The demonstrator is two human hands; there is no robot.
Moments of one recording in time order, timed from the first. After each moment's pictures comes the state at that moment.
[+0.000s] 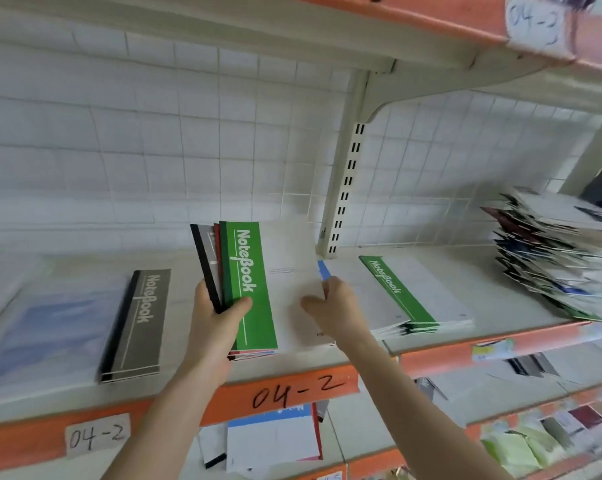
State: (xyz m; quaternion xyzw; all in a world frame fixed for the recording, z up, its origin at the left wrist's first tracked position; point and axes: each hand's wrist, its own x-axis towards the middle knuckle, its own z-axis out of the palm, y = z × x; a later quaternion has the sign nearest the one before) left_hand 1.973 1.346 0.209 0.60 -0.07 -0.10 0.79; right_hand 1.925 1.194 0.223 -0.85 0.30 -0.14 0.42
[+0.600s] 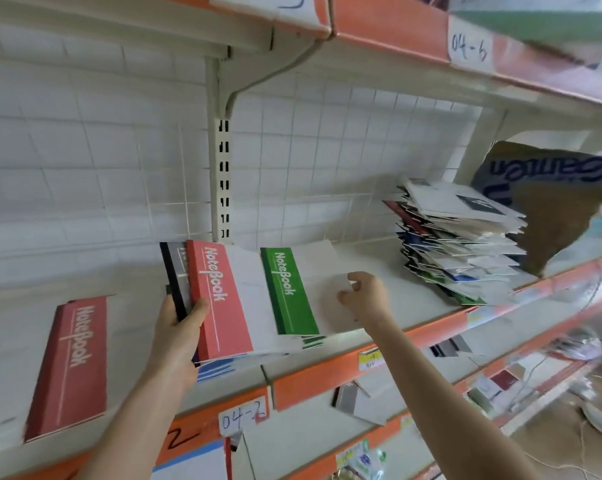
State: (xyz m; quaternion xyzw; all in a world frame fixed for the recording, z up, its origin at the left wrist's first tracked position) left_hand 1.940 1.191 0.217 0.58 -0.06 -0.19 0.79; right_hand 1.841 0.965 0.225 -0.79 0.43 -0.22 0.38
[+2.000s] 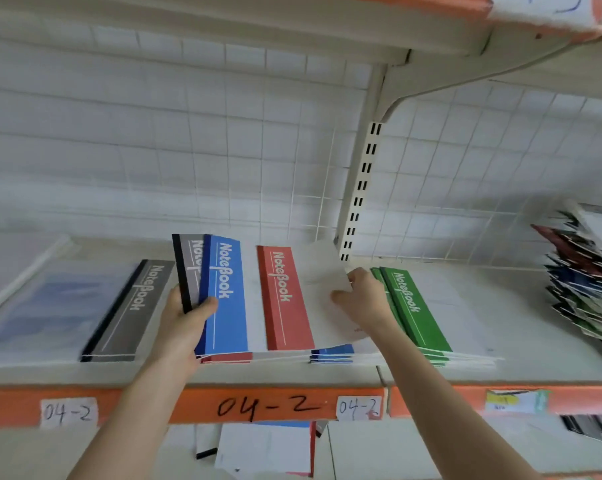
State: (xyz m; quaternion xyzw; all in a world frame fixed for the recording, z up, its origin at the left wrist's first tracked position) left_hand 1.981 1.331 0.200 0.62 0.04 -0.07 0.78; right_hand 1.944 1.101 0.227 -0.90 0.25 -0.10 0.35
